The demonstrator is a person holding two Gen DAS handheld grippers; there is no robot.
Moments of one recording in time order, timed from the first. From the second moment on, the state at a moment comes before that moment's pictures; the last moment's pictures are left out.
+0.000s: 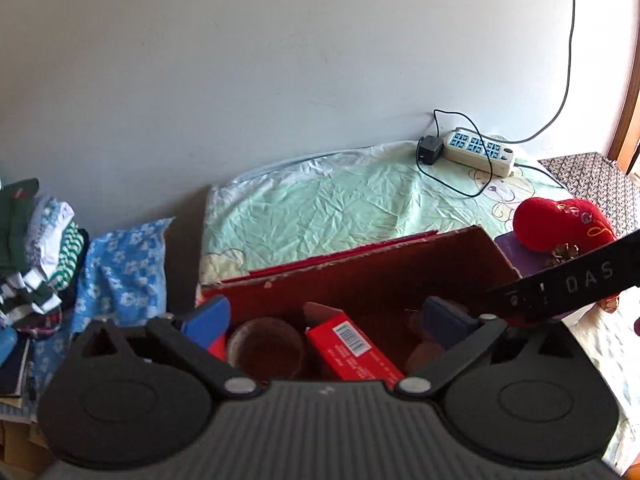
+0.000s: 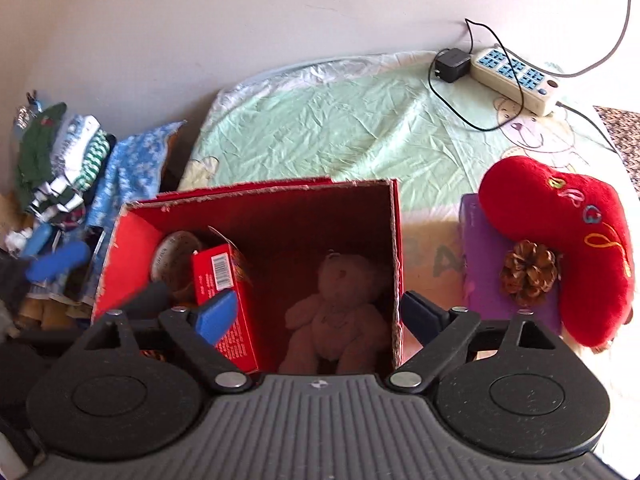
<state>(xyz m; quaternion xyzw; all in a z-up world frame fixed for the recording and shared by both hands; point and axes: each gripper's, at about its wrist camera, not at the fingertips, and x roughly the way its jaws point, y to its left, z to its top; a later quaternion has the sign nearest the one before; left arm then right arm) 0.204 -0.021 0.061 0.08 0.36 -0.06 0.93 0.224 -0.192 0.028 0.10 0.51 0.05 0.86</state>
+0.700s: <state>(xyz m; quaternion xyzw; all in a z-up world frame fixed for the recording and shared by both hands) 0.212 -0.006 0.056 0.03 0.42 0.08 0.90 0.189 -0.193 0.020 0.11 0.50 0.00 0.86</state>
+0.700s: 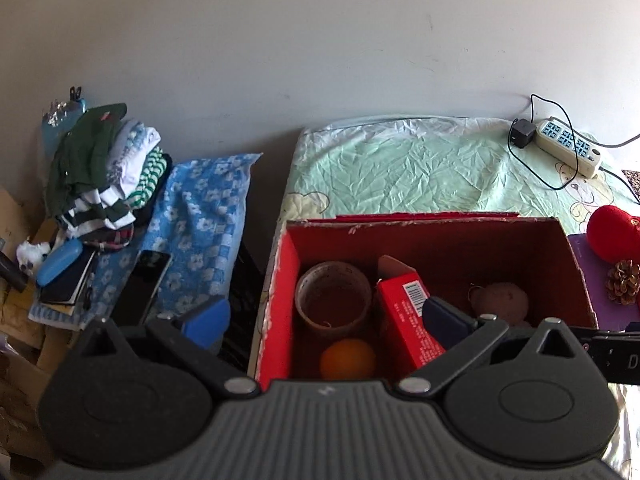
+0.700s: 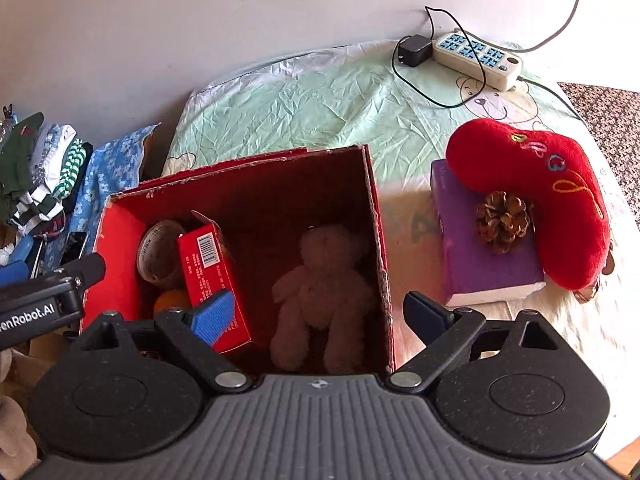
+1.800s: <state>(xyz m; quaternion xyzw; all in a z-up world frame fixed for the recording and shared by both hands) 0.168 -0.003 0.030 0.02 0.42 0.09 0.90 0.169 -0.162 0.012 0.08 0.47 0.01 0.88</state>
